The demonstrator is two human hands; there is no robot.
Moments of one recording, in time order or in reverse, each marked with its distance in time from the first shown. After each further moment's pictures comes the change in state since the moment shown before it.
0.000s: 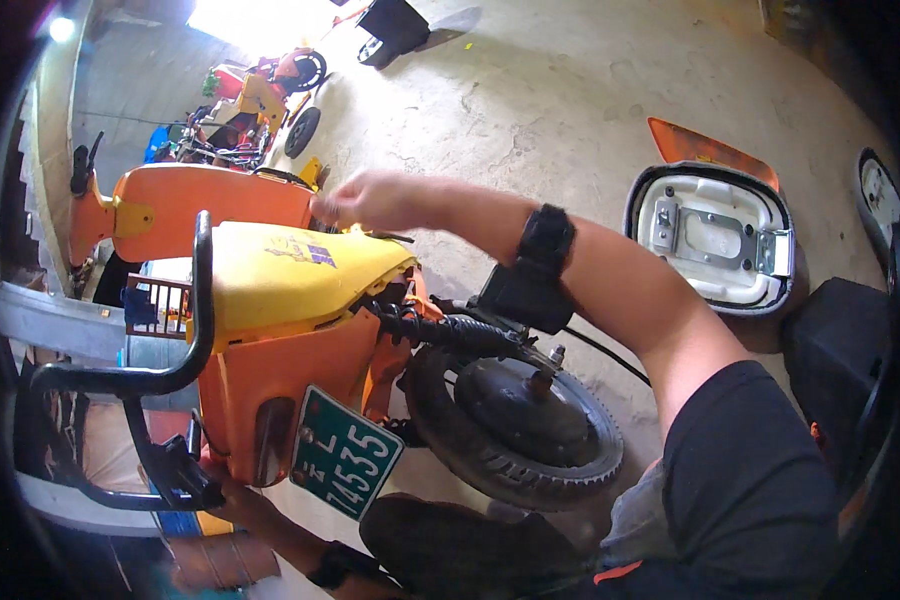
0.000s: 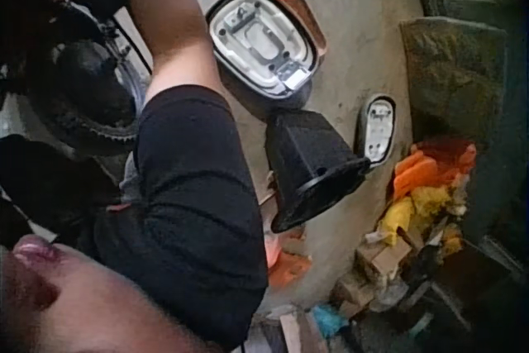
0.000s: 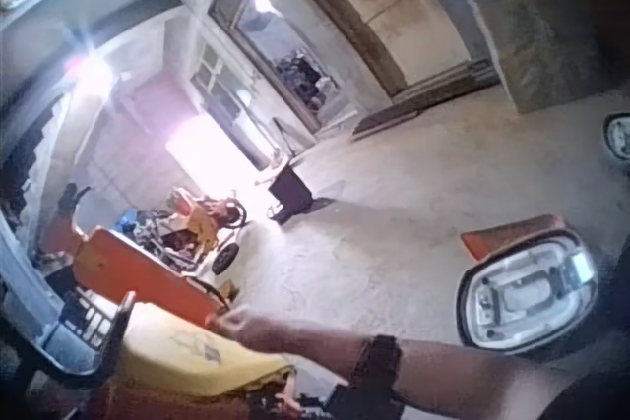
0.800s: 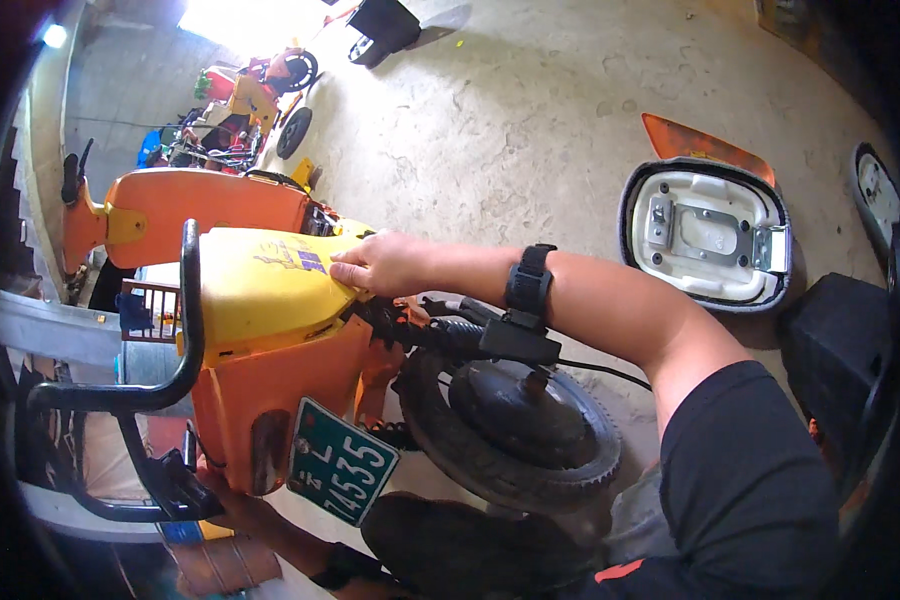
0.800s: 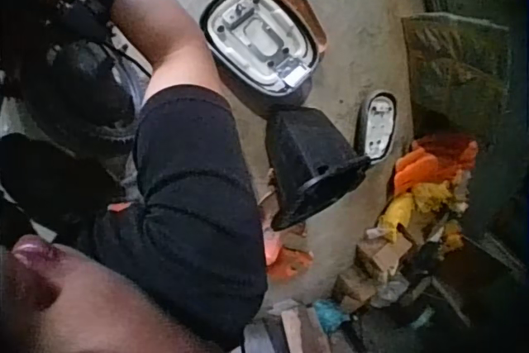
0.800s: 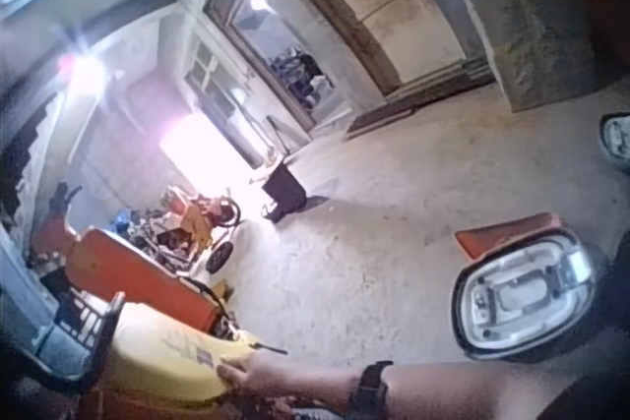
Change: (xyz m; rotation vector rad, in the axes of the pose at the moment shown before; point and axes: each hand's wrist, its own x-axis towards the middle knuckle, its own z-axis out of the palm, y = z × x) left_hand -0.013 0.011 0.013 -0.112 0.058 -0.023; right_hand -0.025 0.045 0.051 -0.264 0.023 -0.099
